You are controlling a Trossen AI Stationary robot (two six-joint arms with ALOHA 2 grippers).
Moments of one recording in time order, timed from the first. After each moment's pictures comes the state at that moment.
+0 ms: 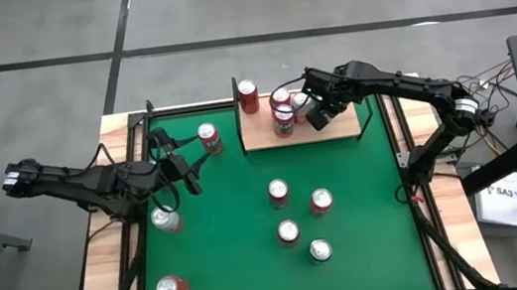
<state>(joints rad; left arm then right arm) -0.20 0.84 0.76 -0.20 -0.84 0.41 -0.50 1.57 1.45 -1.23 0.29 0.45</state>
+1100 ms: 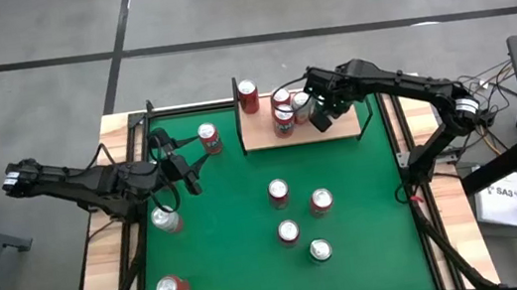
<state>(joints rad) -0.20 0.84 0.76 -0.21 -0.84 0.41 -0.52 1.57 1.45 -1.27 0.25 0.40</state>
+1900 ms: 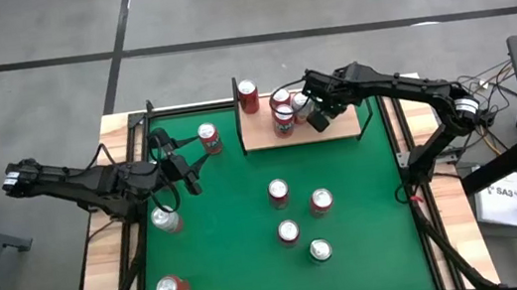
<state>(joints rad) -0.20 0.84 0.76 -0.21 -0.84 0.41 -0.52 1.57 1.39 -1.17 0.31 0.38</state>
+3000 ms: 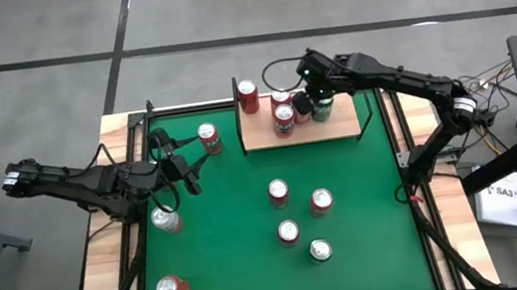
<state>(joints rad) -0.20 0.84 0.76 -0.21 -0.84 0.41 -0.54 1.59 1.51 -0.97 0.27 0.37</state>
